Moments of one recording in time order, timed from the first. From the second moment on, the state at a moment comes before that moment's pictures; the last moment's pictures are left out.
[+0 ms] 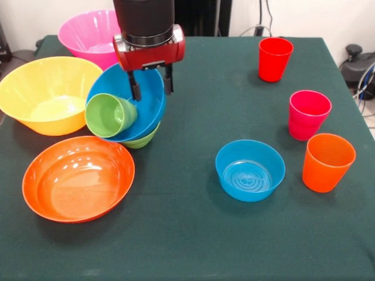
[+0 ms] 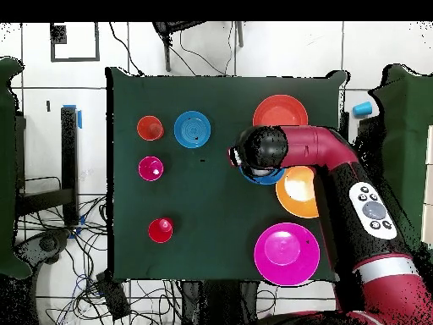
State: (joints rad) arm -0.66 -0.59 0.50 1.50 -0.51 0.85 1.51
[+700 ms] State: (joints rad) arm -0.64 -0.60 0.50 1.47 -0.57 0.85 1.51
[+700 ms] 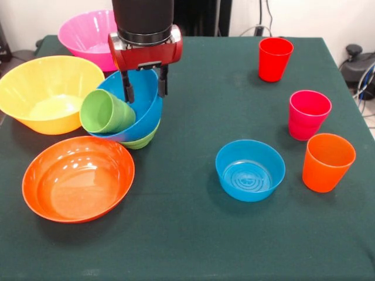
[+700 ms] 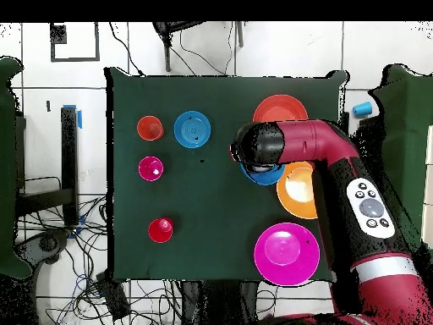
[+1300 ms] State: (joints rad) arm -0.63 -0.62 0.50 1.47 -0.58 0.85 1.51
